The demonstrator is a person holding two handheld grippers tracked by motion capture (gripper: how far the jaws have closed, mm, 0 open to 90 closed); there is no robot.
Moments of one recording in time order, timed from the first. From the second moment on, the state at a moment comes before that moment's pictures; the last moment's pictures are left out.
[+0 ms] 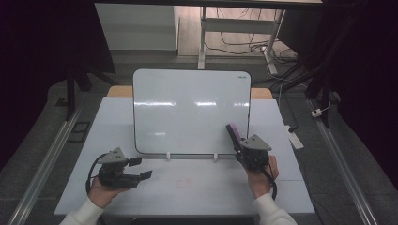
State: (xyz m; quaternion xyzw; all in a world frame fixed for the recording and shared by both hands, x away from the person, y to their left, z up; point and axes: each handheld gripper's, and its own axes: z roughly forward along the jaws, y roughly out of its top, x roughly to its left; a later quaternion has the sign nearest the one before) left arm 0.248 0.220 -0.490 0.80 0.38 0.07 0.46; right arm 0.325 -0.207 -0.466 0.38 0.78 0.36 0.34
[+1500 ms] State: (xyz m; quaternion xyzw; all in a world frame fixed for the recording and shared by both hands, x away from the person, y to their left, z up) left arm 0.233 0.260 -0.515 0.79 0.43 0.12 0.42; right arm 0.292 -0.285 -0.498 0.32 0.82 0.43 0.21
